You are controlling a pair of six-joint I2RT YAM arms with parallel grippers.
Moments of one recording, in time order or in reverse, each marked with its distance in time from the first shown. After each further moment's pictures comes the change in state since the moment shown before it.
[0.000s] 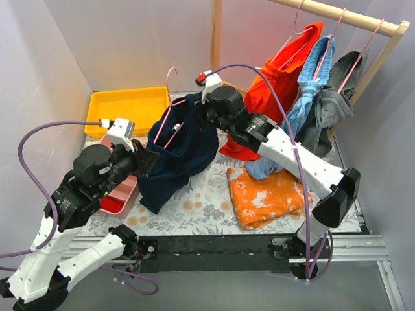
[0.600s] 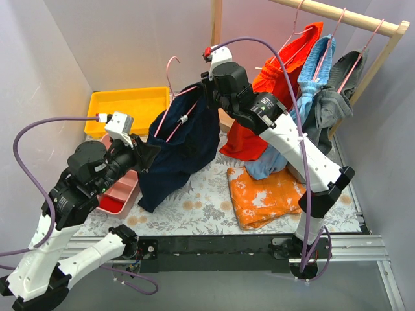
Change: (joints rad) left arm 0.000 0.026 0.051 0.045 0.026 0.033; right arm -0.013 0.152 0.508 -0.361 0.284 -0.055
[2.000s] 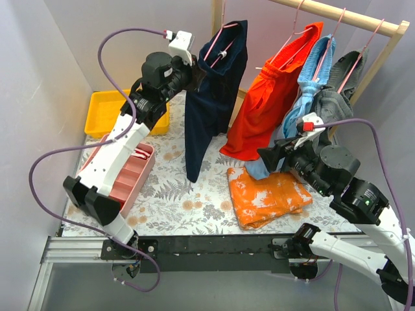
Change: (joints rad) left arm 0.098 0.864 0.589 0.397 0.109 0.167; right arm -0.013 -1.049 -1.024 0.179 -0.150 0.028
